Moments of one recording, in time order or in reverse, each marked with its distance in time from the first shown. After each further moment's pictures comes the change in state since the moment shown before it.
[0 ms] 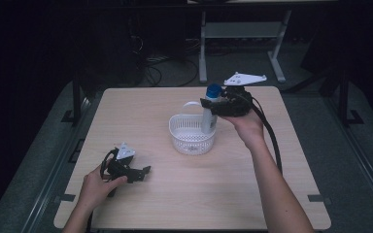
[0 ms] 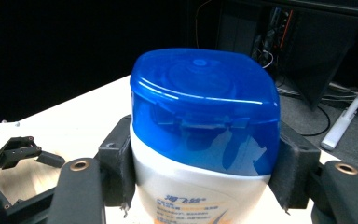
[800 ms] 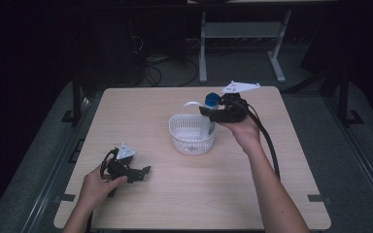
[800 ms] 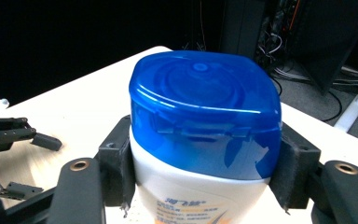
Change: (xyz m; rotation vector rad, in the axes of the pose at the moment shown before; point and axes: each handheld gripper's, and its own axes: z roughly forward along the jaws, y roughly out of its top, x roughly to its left) left arm 0.000 0.000 0.000 -0.002 0.002 0.000; right arm -0.005 -0.027 0.019 0.050 0.018 0.021
